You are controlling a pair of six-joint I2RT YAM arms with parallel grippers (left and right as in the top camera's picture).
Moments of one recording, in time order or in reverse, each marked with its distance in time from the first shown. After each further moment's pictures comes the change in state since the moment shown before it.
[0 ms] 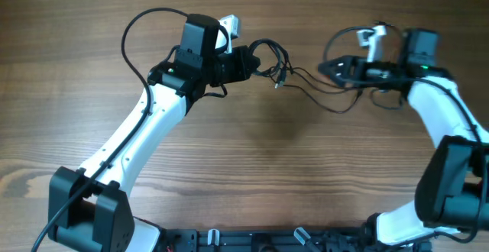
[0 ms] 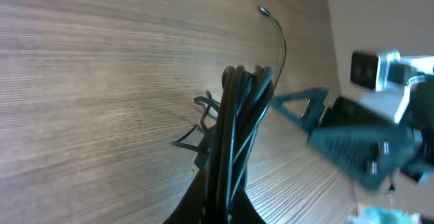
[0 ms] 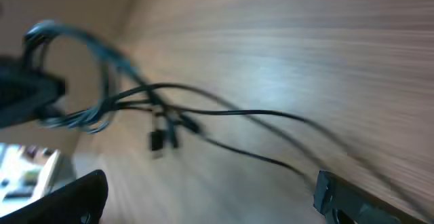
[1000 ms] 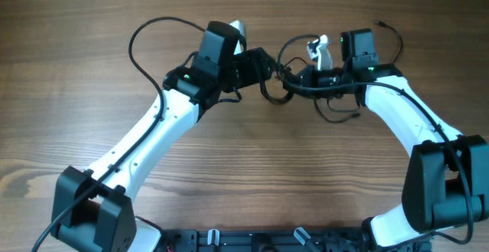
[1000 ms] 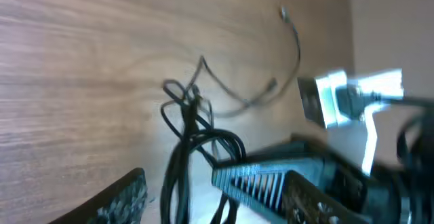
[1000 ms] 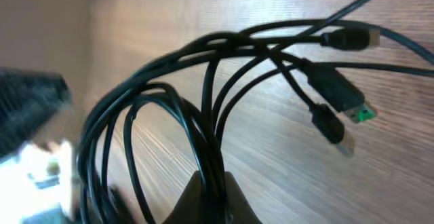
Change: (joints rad) left arm -0.097 0.000 -0.003 -0.014 -0.142 -0.119; right arm 0.278 0.000 0.002 -0.050 0.193 0.256
